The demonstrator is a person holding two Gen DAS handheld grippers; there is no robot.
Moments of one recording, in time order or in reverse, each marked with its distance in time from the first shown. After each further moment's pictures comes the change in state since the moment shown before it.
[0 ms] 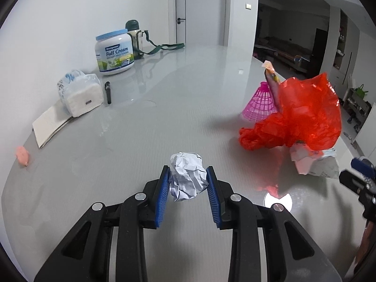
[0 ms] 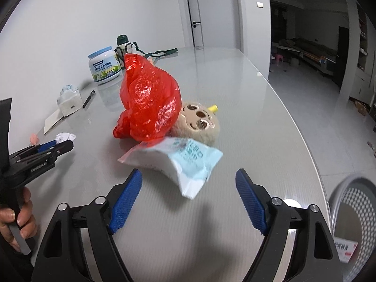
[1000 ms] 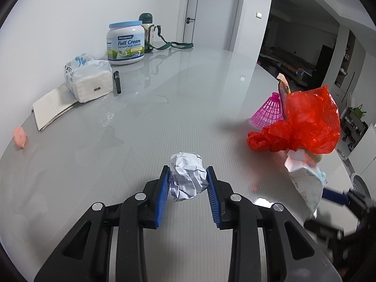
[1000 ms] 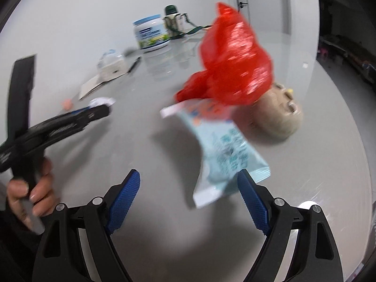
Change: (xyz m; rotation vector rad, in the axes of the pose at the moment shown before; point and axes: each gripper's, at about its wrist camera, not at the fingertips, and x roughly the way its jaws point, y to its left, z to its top) left arm -0.001 0.031 -0.003 -0.106 -0.004 -0.049; right arm 0.028 0.061 -0.008 -0.137 0.155 0.242
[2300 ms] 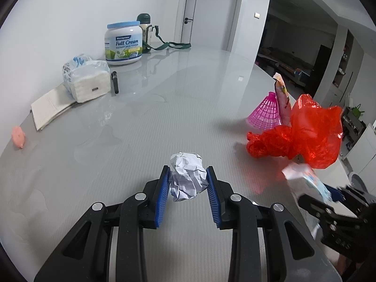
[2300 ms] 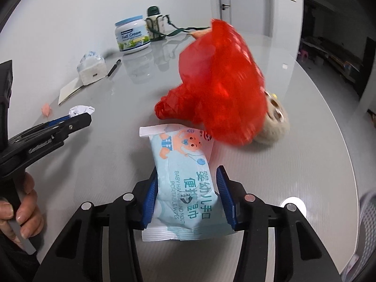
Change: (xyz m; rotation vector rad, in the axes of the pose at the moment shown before) left arm -0.001 -0.001 0.001 0.007 -0.005 -0.001; right arm 0.002 0.002 0.006 0.049 -0.012 -0.159
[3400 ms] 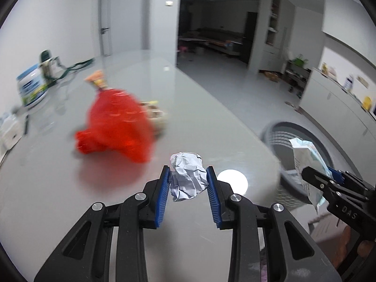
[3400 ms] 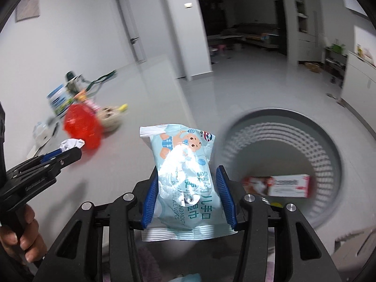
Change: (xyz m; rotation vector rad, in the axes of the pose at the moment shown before) left arm -0.060 -0.221 -0.052 0.358 0.033 -0.314; right arm -0.174 -0.157 -0.140 0.439 -0.206 -0.279
